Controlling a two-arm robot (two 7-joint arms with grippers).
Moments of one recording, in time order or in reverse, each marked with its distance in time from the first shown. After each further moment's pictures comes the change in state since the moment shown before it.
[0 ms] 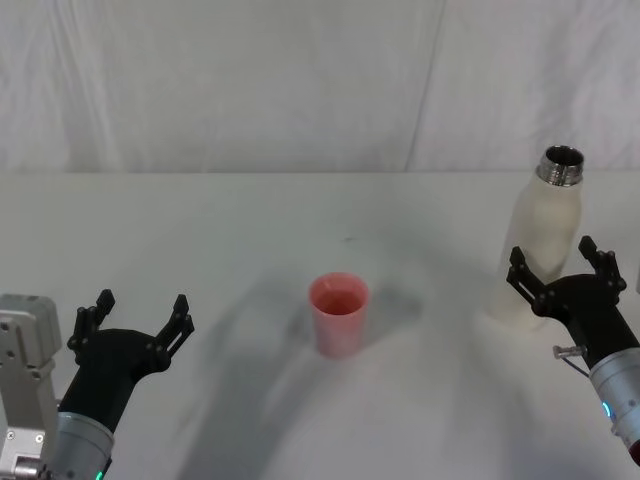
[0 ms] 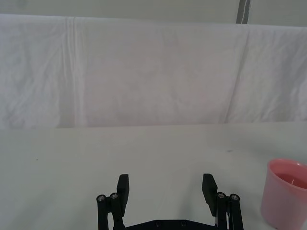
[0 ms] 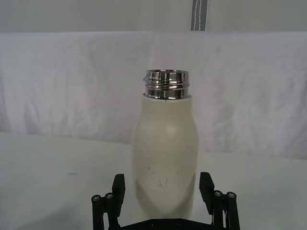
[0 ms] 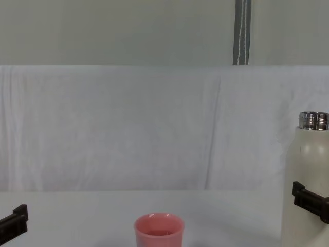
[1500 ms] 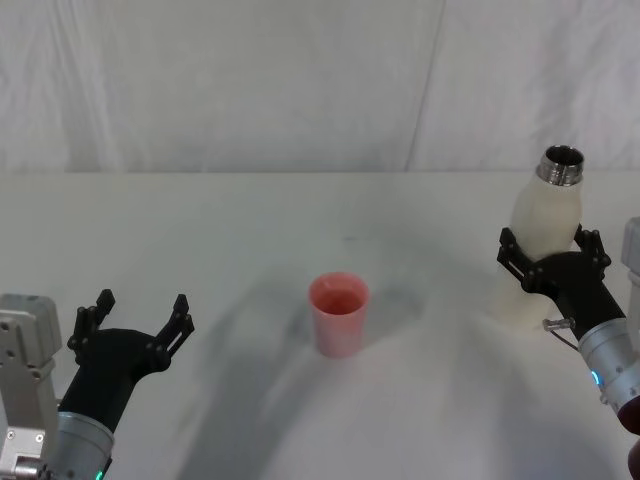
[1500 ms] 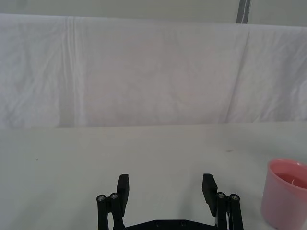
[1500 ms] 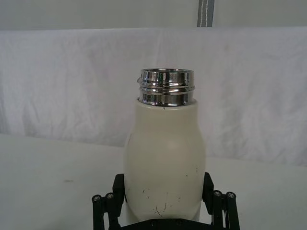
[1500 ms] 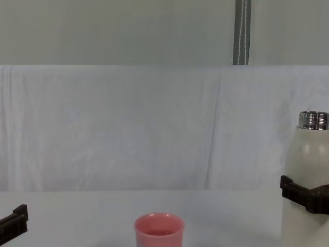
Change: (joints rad) left arm 0.000 0.000 0.000 0.000 0.000 0.000 0.000; right arm 0.126 -0.002 -0.004 0.142 0.014 -0.012 0.041
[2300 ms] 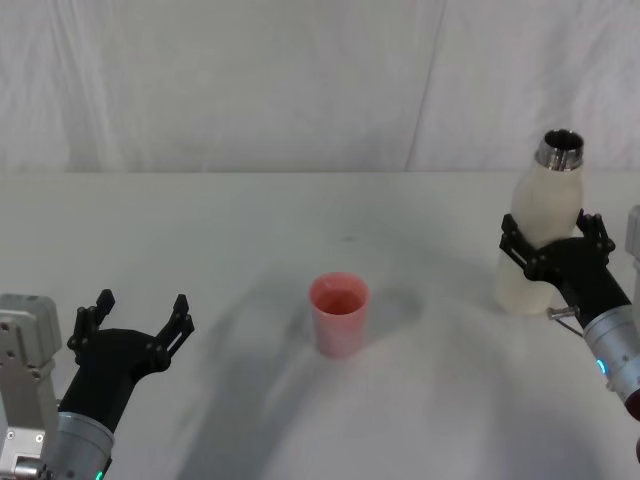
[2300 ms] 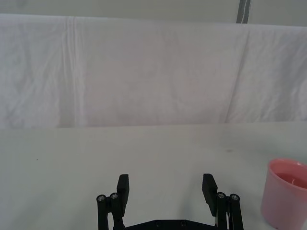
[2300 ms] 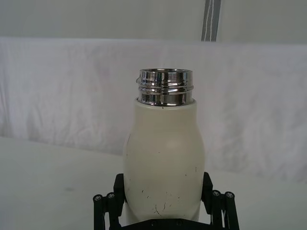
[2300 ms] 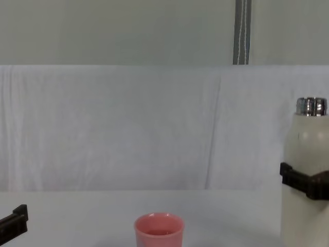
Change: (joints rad) left arm 0.000 0.000 0.000 0.000 0.000 0.000 0.000; right arm 0.004 0.018 -0.007 -0.041 -0.011 0.008 0.006
